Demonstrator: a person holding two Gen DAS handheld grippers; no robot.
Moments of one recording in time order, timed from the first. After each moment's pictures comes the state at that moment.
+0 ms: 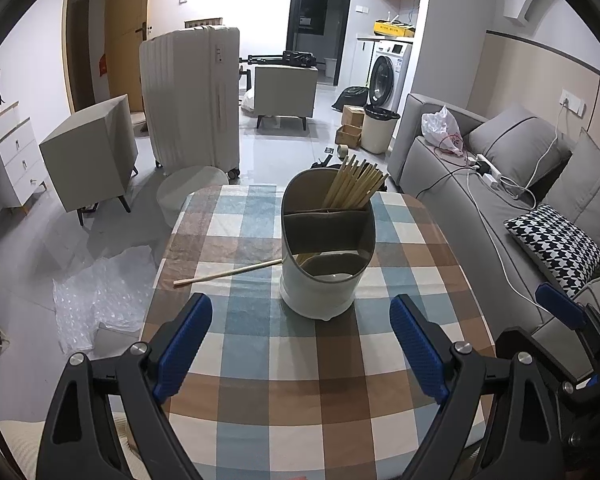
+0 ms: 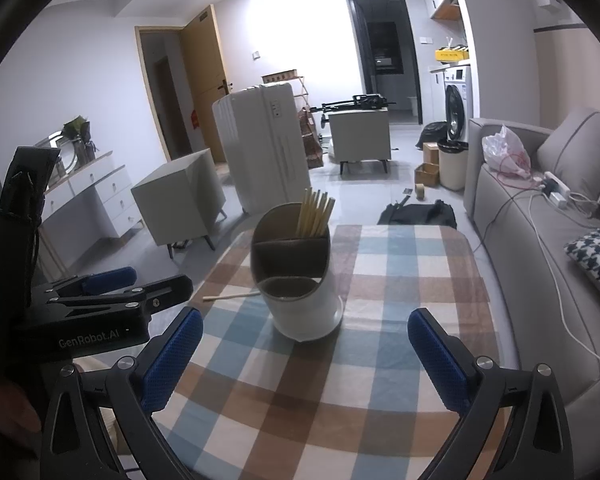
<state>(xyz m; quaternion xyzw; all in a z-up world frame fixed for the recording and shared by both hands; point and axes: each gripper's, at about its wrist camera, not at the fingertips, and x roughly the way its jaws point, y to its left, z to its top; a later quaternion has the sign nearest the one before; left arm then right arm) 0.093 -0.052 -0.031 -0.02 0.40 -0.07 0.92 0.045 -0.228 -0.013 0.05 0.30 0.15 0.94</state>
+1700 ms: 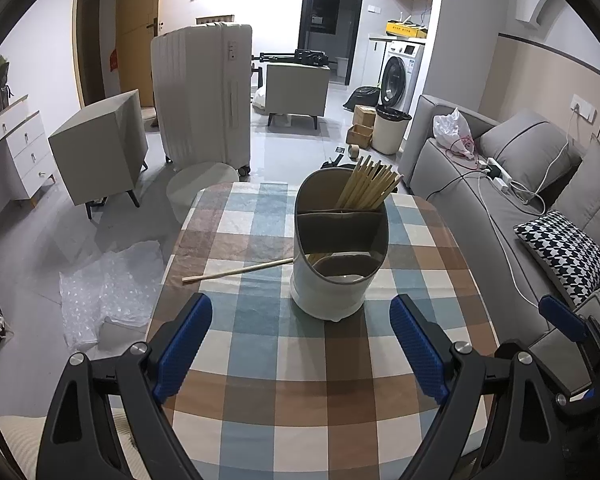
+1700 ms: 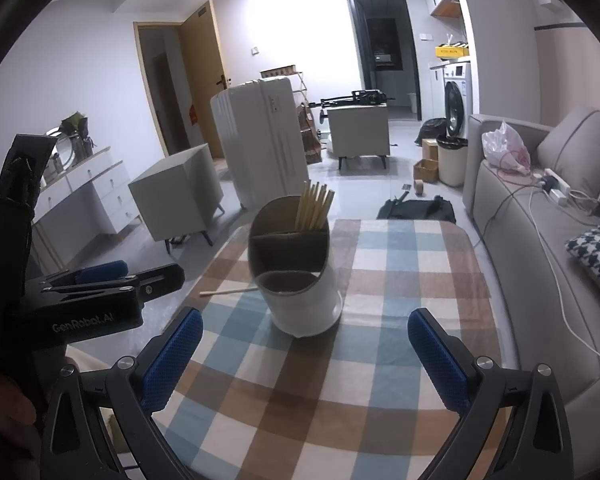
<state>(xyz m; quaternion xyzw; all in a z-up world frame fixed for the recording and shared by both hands) 0.096 -0.048 -0.035 -0.03 0.40 -0.05 0.92 0.048 -0.226 -0.024 0.04 0.30 0.14 0.94</state>
